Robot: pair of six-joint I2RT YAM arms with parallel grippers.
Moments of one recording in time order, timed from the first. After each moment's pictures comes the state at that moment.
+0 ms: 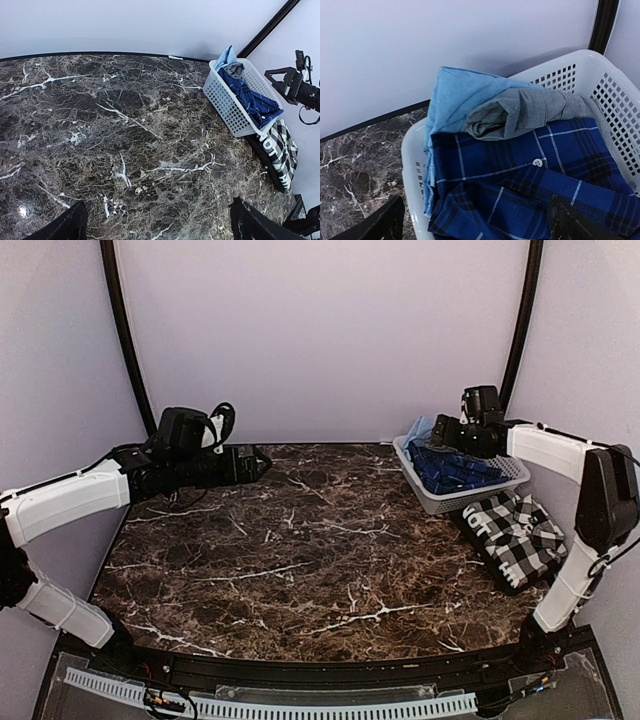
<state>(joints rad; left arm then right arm) -0.60 1.35 1.08 -0.25 0.02 -0.49 0.25 1.68 1.33 -0.23 0.13 0.40</state>
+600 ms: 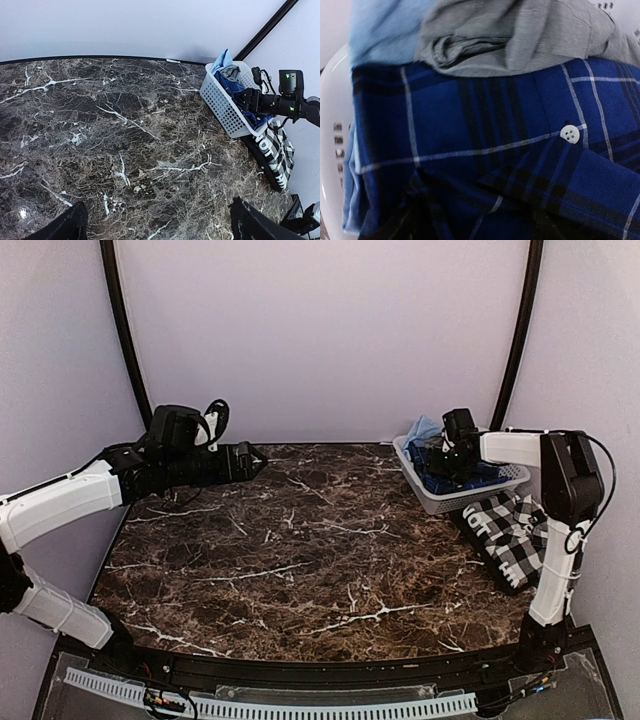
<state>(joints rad) -0.60 1.31 1.08 -0.28 0.02 -0.49 0.22 1.97 1.43 -0.34 0.08 0.35</state>
